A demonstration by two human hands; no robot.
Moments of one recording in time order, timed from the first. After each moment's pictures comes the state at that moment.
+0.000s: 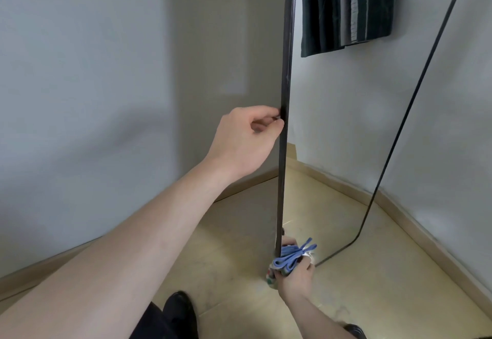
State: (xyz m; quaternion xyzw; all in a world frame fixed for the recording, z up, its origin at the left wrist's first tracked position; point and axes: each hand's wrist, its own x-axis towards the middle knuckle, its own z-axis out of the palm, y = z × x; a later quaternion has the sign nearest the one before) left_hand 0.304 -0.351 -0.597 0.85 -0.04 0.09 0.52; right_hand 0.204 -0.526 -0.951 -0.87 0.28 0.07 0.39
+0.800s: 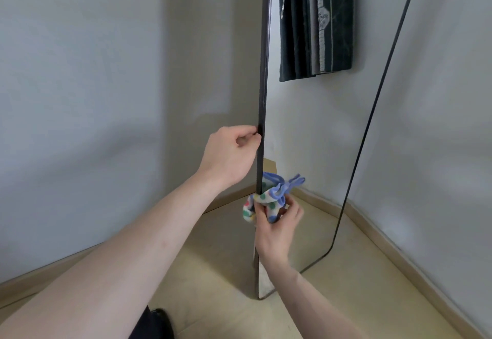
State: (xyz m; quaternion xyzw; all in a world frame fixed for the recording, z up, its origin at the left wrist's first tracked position) left_hand 0.294 -0.358 -0.587 0.84 -0.01 0.09 0.53; right_hand 0.258 -0.484 -0.773 -0.74 0.13 -0.21 0.62
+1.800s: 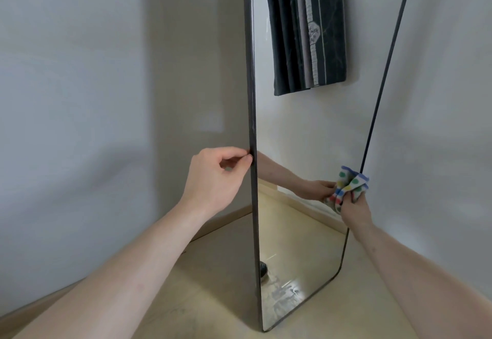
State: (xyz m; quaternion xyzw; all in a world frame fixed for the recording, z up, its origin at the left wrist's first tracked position) left_hand 0.317 -0.354 -0.600 0.83 -0.03 0.17 0.53; right_hand 0.398 -0.696 -0.759 -0.84 0.29 -0.08 0.45
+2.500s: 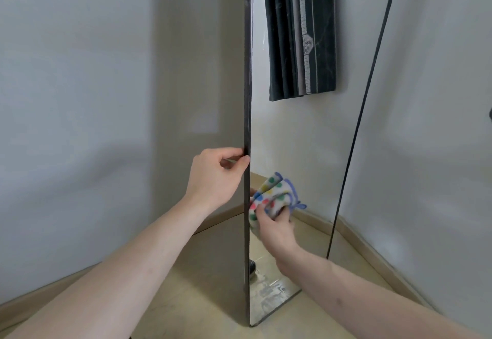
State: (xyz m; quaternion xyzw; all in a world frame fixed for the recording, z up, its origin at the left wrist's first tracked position) left_hand 0.307 -0.360 -0.599 0.82 -0.02 0.16 0.54; right_hand 0.287 -0.516 -0.698 -0.79 0.24 0.07 0.57
